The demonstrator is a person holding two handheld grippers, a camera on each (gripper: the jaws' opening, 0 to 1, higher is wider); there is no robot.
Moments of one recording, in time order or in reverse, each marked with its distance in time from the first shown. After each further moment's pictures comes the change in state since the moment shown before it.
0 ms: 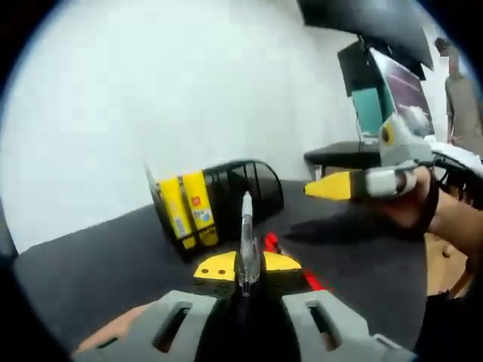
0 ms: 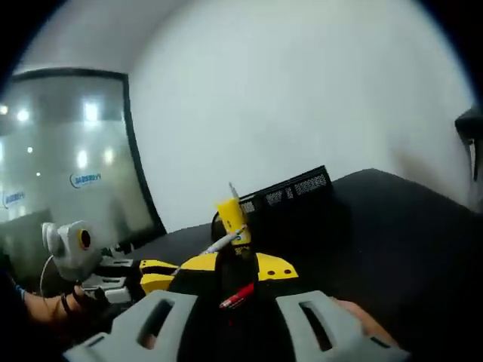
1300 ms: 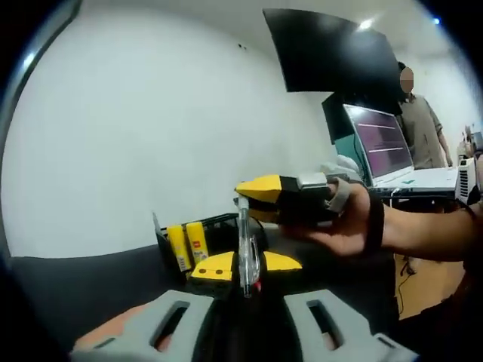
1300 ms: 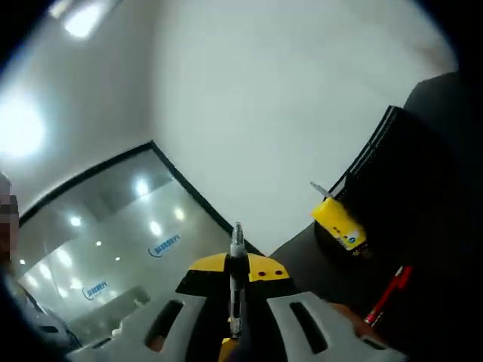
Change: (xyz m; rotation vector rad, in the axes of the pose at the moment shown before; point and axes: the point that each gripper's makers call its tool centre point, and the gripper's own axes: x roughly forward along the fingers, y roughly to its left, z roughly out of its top) left arm -0.045 -0.004 0.022 -0.001 -0.234 -0.067; right arm 0.039 0.097 0.027 0.421 -0.028 0.383
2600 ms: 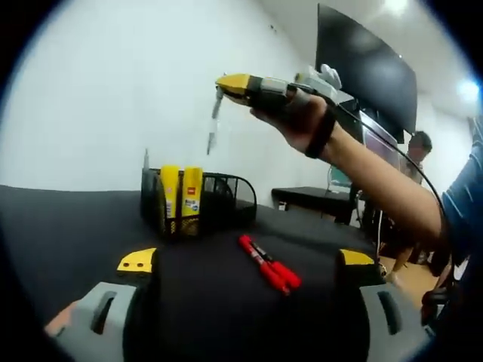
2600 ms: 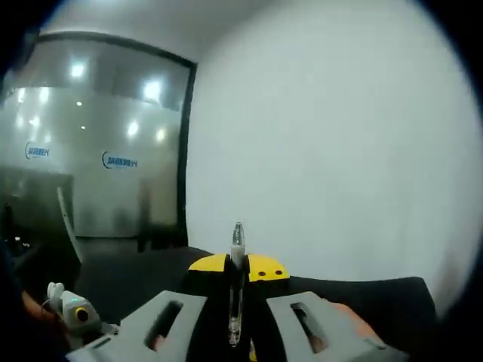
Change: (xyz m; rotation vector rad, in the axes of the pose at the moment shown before) left arm 0.009 0.010 -0.053 -0.280 0.107 -0.137; right arm 0.102 0.007 0.095 -0.794 0.096 -0.114
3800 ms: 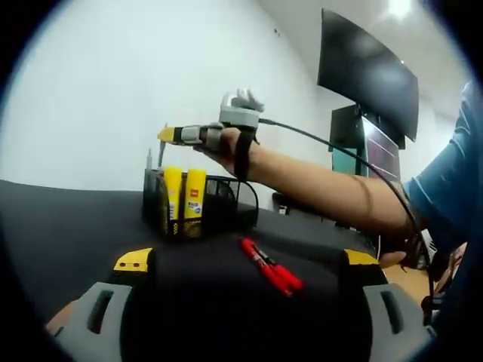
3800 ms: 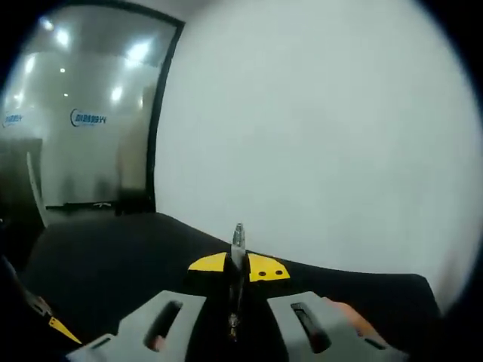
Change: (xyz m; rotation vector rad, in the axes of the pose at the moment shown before) left arm 0.000 0.004 0.002 -0.018 -0.013 0.010; right arm 0.091 -0.071 -0.103 -0.068 0.205 -0.091
